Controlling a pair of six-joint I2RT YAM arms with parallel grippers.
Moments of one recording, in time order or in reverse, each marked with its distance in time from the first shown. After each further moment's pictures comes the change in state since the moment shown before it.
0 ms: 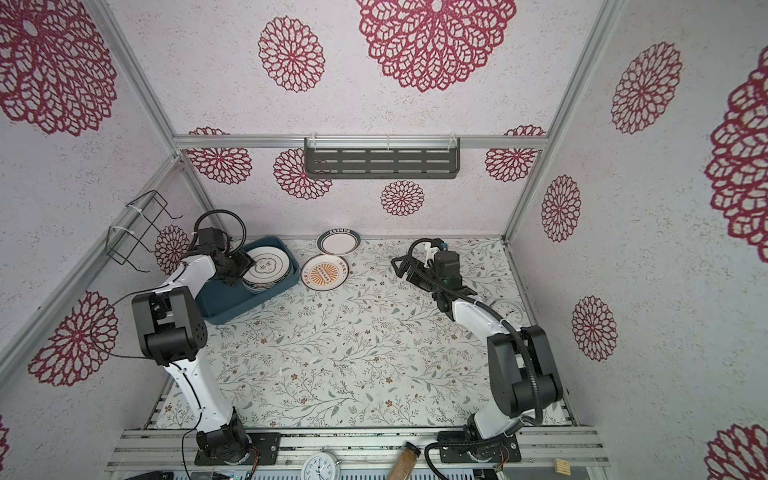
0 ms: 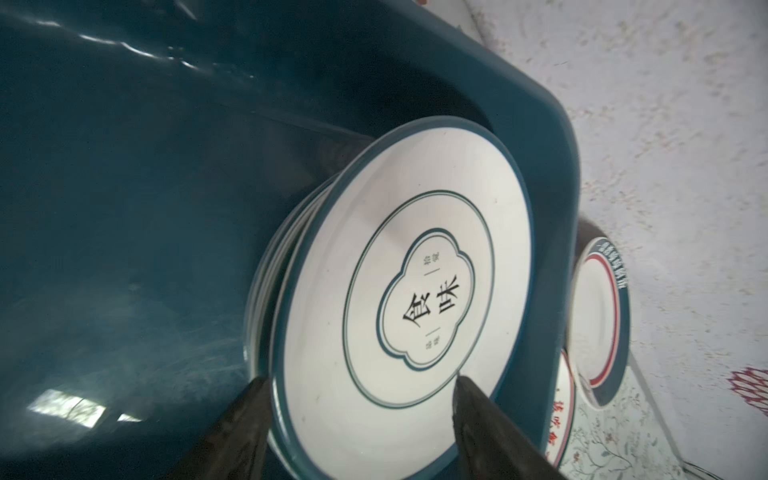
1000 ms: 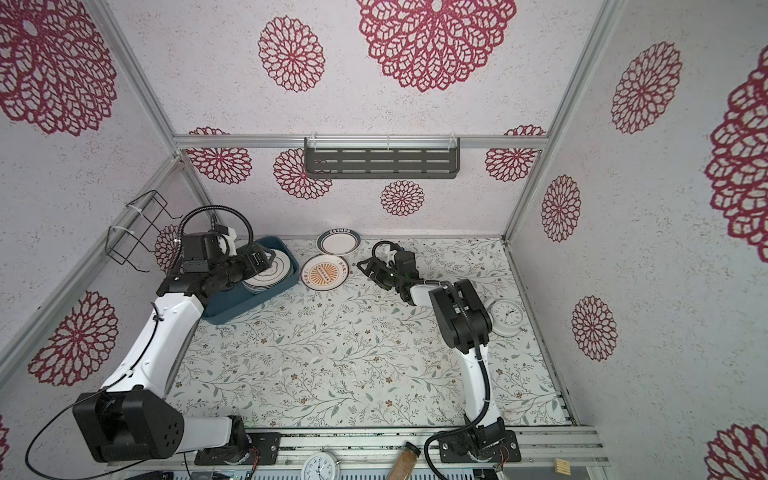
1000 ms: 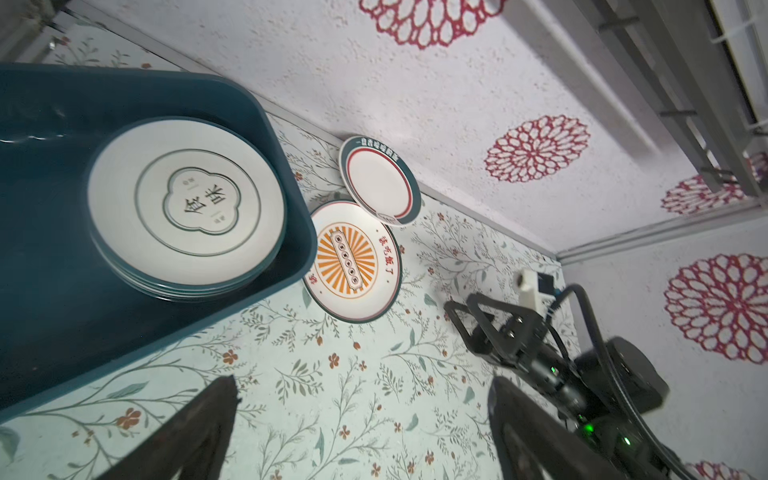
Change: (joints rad) left arm -0.204 -0.708 -0.400 0.092 0.161 0.205; right arm 0.153 0.640 0.425 0.258 -0.134 0.204
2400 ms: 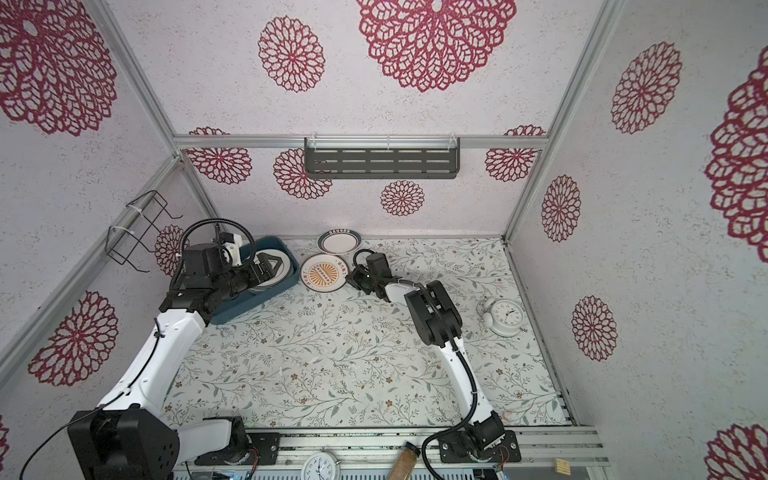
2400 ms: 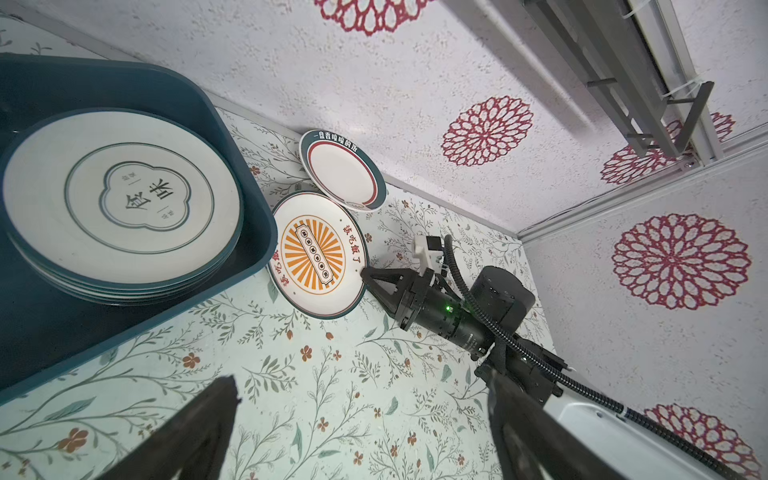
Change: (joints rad) left arm -0.019 -0.087 -0.126 0.115 0.070 -0.003; right arm 0.107 0.250 0.353 -0.264 0.128 0.169
